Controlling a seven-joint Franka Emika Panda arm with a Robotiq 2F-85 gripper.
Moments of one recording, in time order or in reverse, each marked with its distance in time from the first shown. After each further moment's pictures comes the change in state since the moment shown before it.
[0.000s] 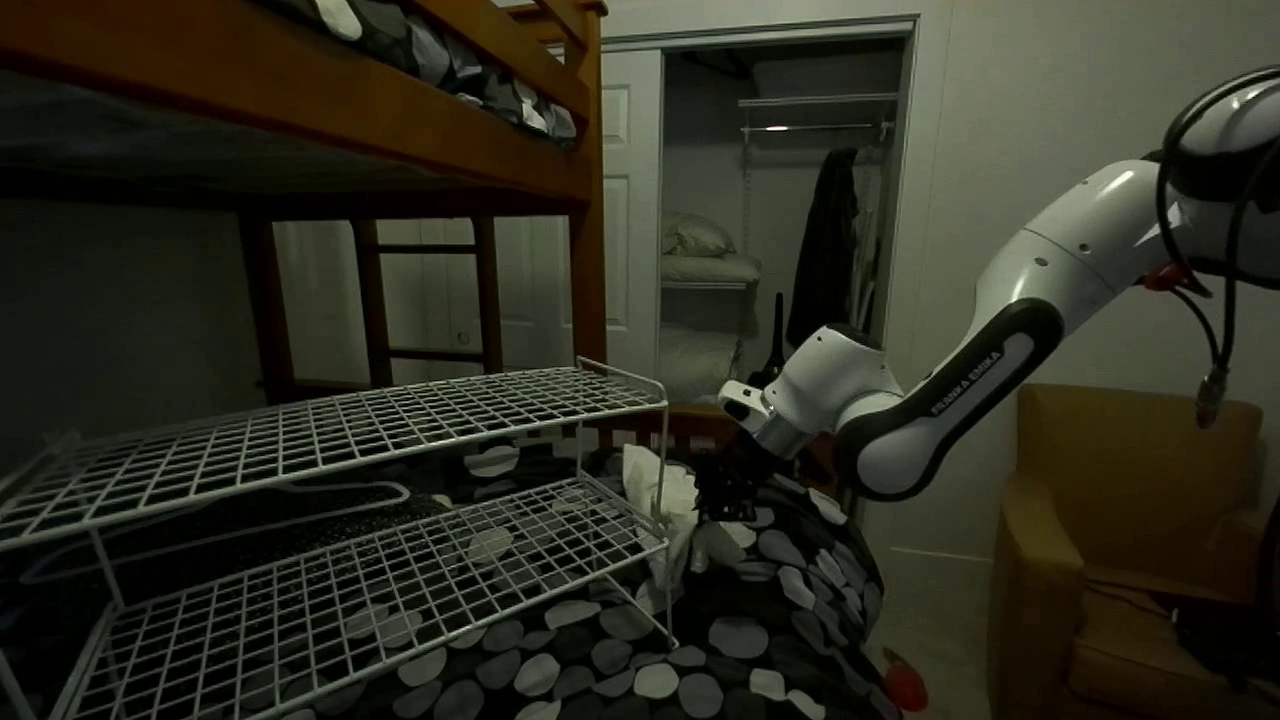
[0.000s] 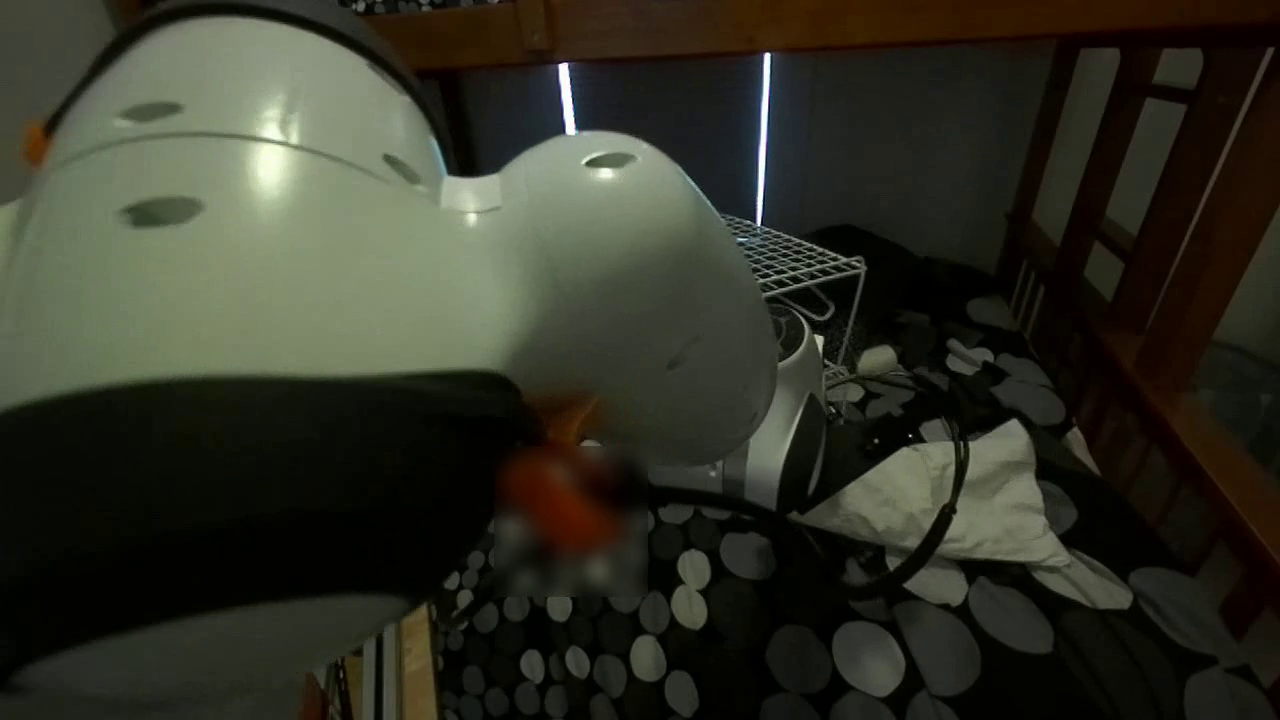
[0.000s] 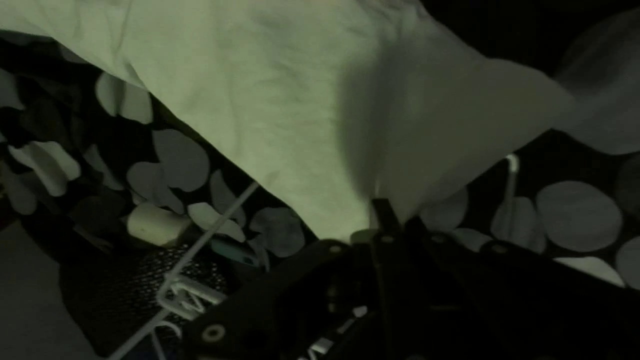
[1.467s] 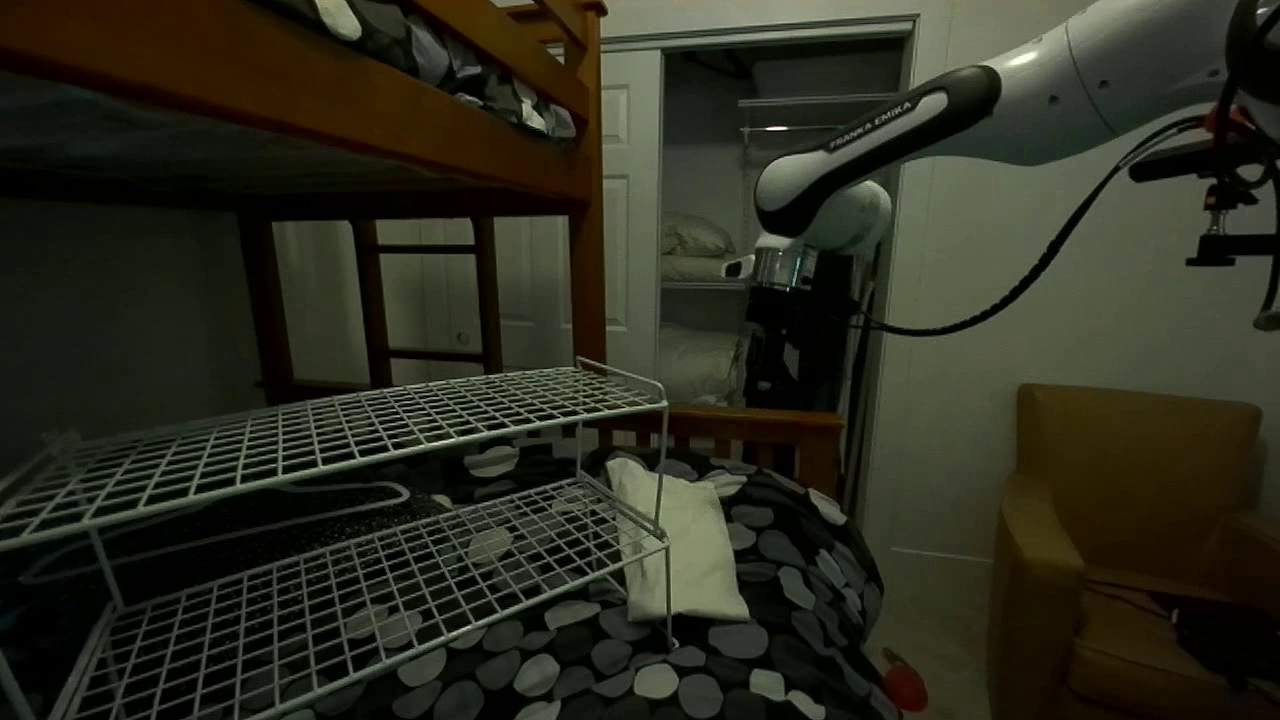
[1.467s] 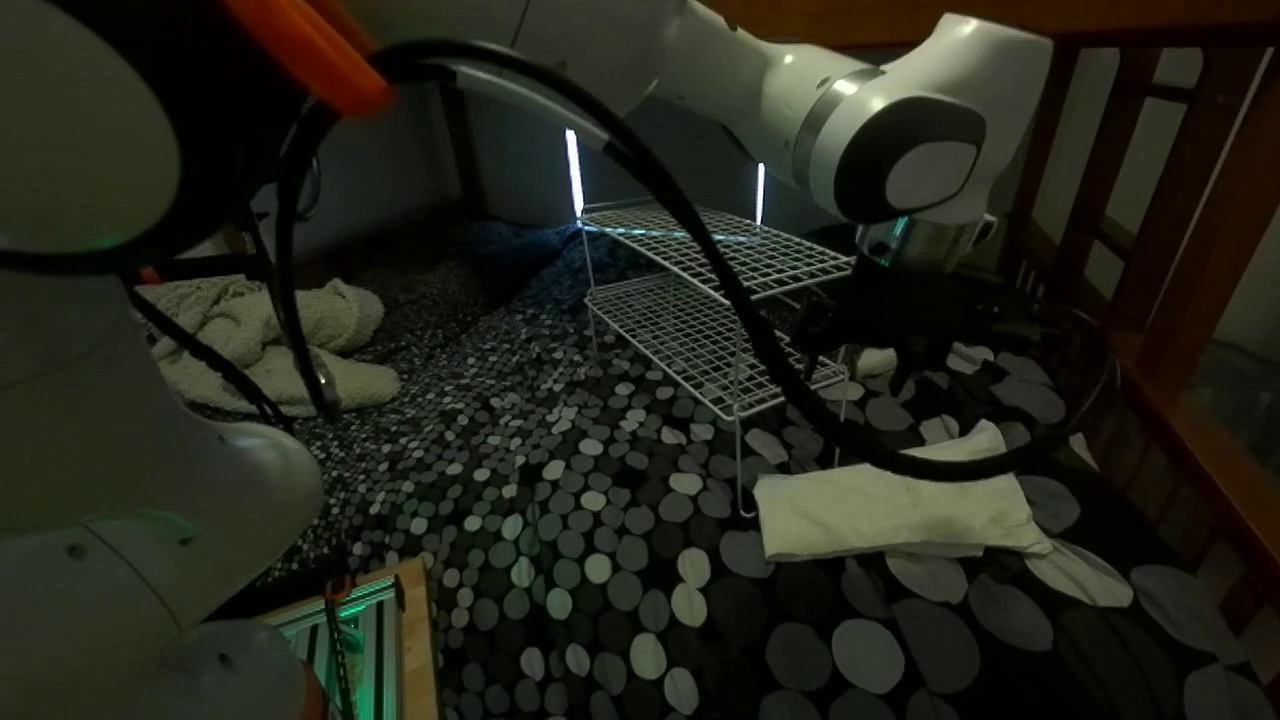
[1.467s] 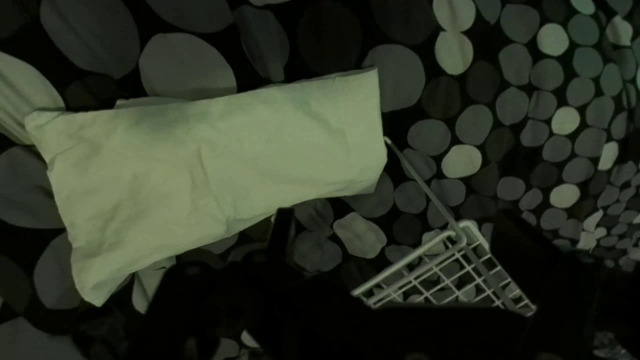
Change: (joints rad) arm 0.198 -0.404 -0.157 0.461 1.044 -1.074 -0.140
